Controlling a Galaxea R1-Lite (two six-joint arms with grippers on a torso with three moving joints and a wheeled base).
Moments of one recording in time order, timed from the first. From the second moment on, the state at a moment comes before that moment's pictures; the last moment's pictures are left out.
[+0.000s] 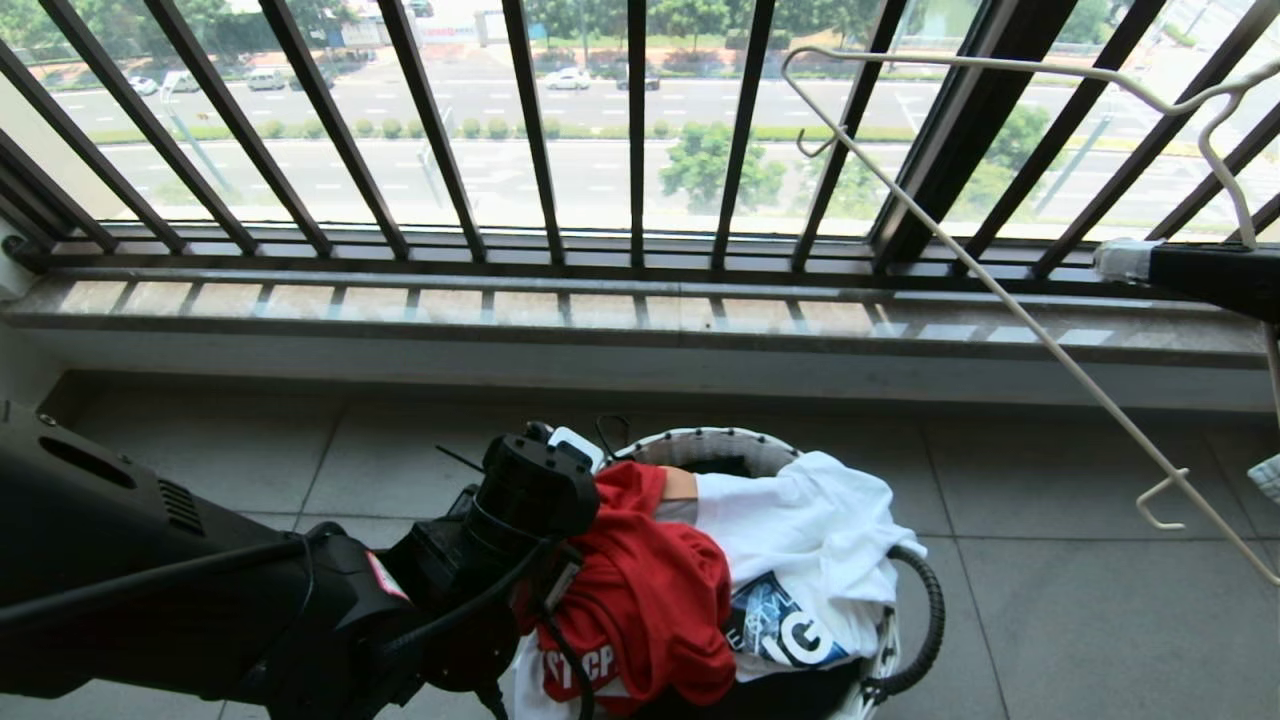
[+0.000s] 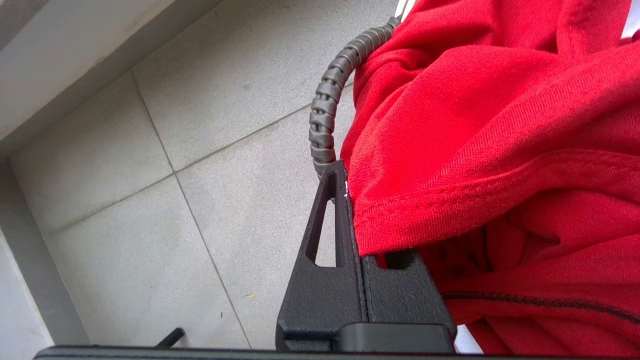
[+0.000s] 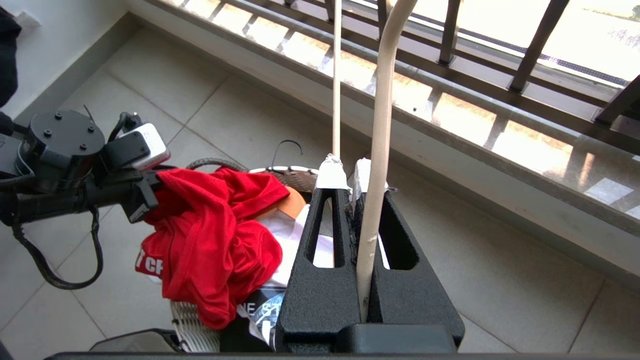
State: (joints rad) left arm -0.77 1.83 -0.81 -0.40 0.68 0.14; right arm 0.11 1.14 -1.03 -0.07 0.51 -0.08
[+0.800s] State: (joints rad) left arm -0.68 1.70 -1.16 -0.12 0.40 0.09; right arm 0.11 1.21 -1.10 0.02 0.60 0.03
